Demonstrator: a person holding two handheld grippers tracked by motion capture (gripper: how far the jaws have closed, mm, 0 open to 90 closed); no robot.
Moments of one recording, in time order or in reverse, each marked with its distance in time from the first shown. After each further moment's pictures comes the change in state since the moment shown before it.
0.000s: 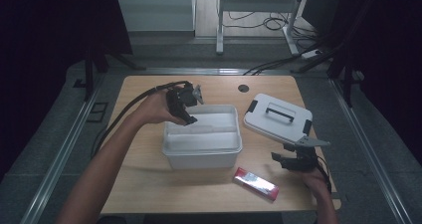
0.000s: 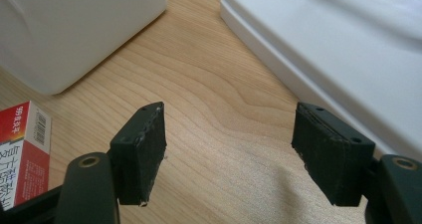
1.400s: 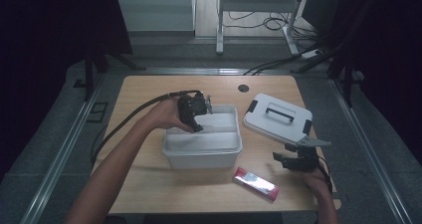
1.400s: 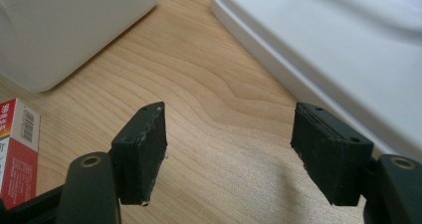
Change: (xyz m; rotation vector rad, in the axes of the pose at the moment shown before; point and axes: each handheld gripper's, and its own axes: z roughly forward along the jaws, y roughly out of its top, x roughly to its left) left arm -0.013 0.015 0.031 0.071 -0.064 0.045; right arm -0.004 -0.003 0.000 0.012 -0.017 0.011
